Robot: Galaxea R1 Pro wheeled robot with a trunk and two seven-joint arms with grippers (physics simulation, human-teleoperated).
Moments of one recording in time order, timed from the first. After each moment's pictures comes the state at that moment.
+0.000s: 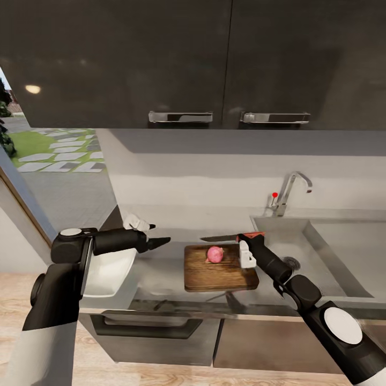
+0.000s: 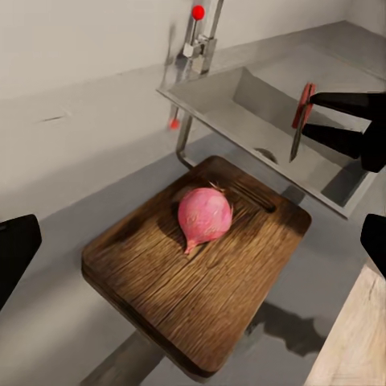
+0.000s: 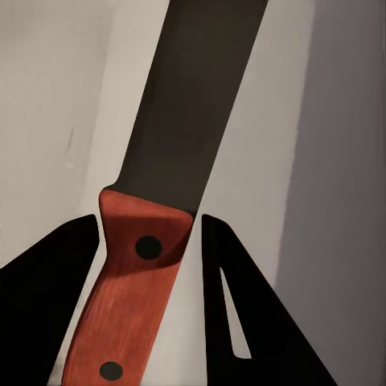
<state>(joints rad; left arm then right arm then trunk) -0.67 0.00 0.12 -1.58 -0.33 0.82 -1.23 -0.49 -0.35 0.43 -1.47 1.26 -0.09 0.11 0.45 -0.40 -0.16</state>
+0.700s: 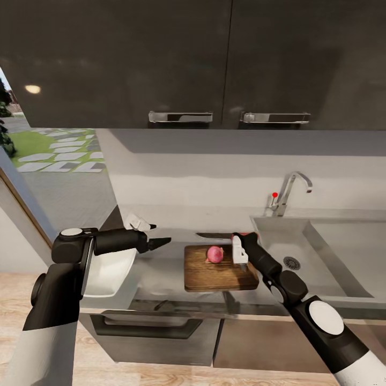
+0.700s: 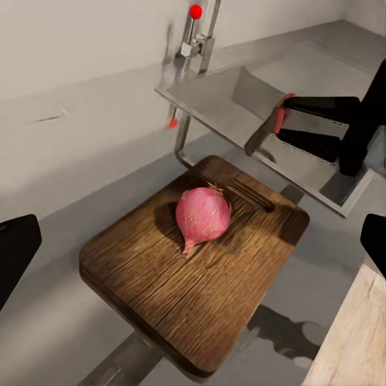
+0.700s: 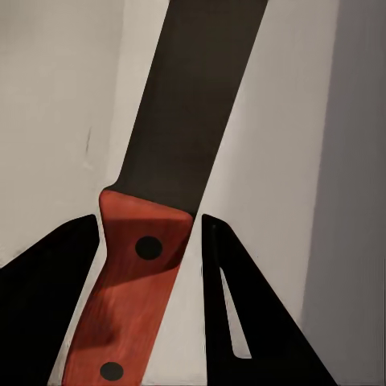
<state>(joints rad) -0.67 0.00 0.12 -1.58 -0.33 0.82 -1.23 -0.53 -0.27 0.43 -1.41 1.26 -0.04 0.17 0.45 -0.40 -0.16</state>
